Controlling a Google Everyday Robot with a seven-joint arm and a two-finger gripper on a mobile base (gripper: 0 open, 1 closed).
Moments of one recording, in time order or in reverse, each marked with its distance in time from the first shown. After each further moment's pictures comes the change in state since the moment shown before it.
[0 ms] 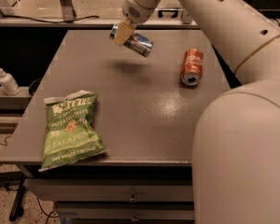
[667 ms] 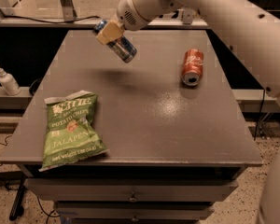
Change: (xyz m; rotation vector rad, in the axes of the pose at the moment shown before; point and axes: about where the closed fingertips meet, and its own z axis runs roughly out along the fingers) arm -0.038 0.043 -0.027 -0.013 -0.337 0.076
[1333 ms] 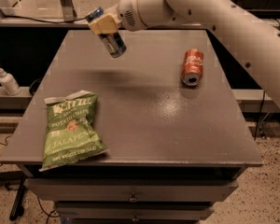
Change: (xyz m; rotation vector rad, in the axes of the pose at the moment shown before) arm -0.032 0.004 -0.013 0.035 -0.271 0.087
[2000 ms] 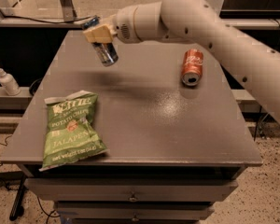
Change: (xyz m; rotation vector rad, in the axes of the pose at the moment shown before) arm 0.014 0.017 0.016 -0.029 -0.085 0.072
